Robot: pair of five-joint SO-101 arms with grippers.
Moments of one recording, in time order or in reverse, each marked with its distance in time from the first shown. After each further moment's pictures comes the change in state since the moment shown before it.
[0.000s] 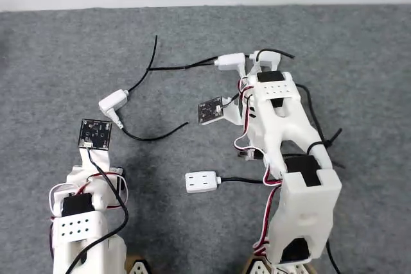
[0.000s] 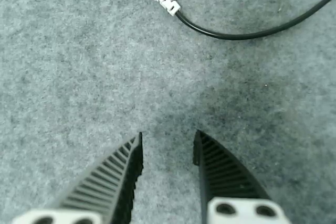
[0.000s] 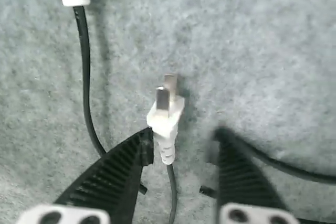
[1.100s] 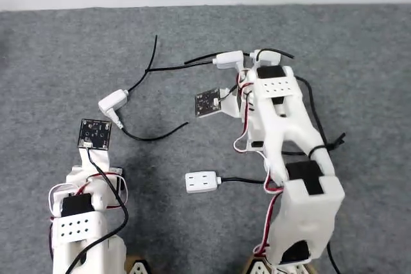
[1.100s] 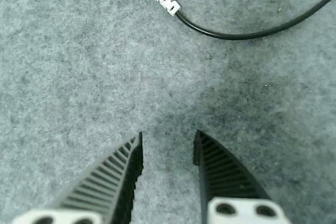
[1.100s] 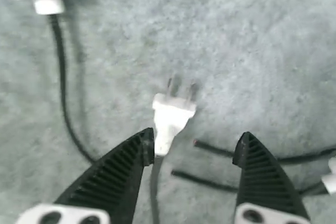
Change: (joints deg) left arm 0.0 0.0 0.0 0.0 0.0; right arm -1.0 -5.4 -1.7 -0.6 -0.4
